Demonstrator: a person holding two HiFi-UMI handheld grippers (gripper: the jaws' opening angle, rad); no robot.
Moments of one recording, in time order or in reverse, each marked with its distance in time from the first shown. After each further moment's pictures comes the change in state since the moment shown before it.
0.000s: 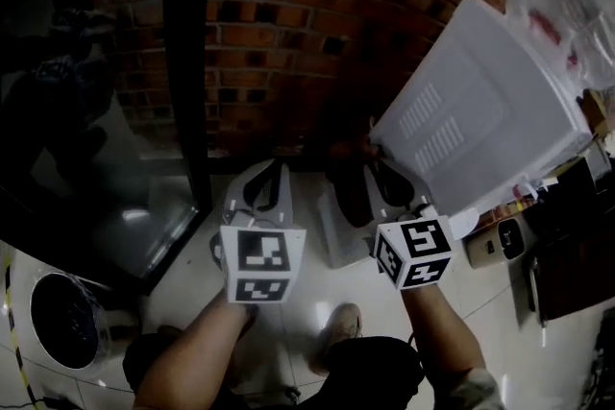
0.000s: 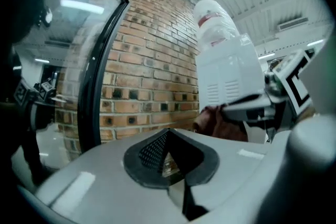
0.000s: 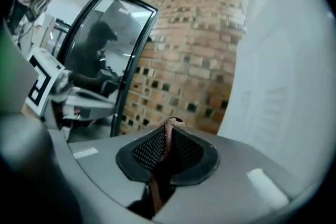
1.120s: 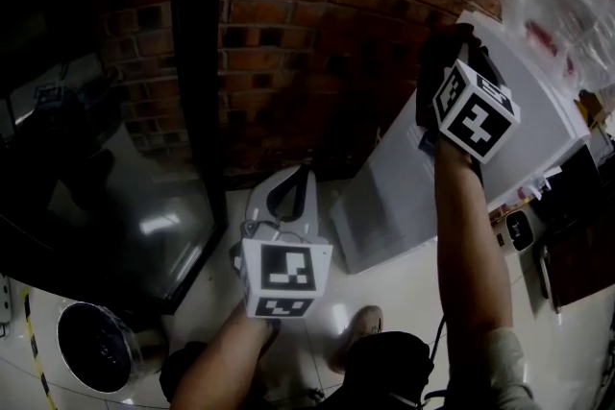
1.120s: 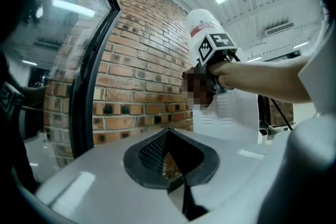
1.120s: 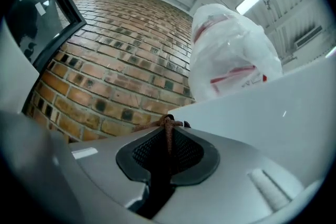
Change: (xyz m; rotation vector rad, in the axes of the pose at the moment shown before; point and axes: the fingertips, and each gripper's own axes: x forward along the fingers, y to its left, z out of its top) left arm -0.003 -0.004 0.050 0.045 -0.064 -0.114; right arm 0.005 -0.187 0.189 0.139 -0.242 -0.763
